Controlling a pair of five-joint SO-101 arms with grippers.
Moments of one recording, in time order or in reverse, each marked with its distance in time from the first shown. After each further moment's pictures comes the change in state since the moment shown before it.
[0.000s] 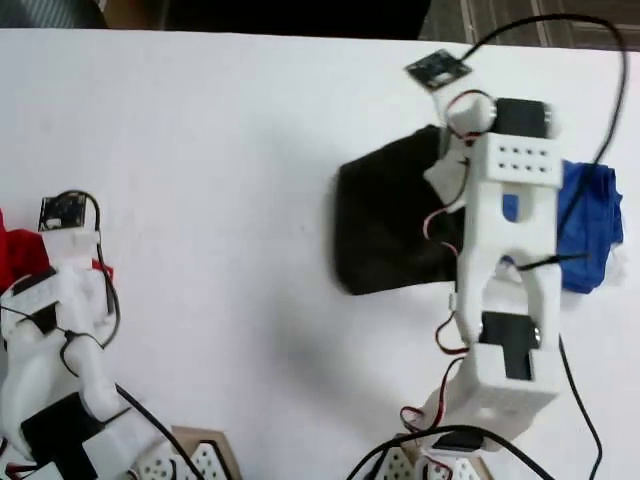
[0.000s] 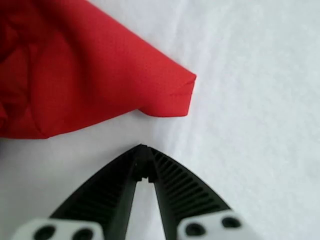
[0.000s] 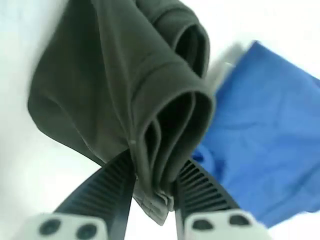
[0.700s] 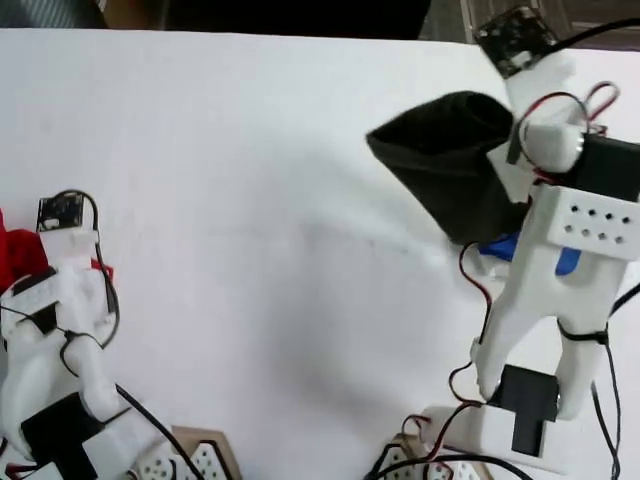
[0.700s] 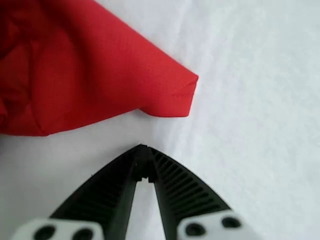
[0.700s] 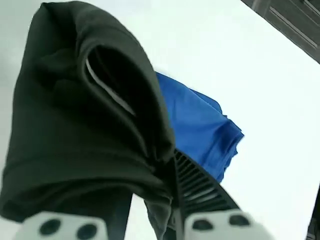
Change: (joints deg) left arm 0.0 0.0 0.0 0.0 1.5; right arm 8.4 -15.5 -7.0 0.1 5.8
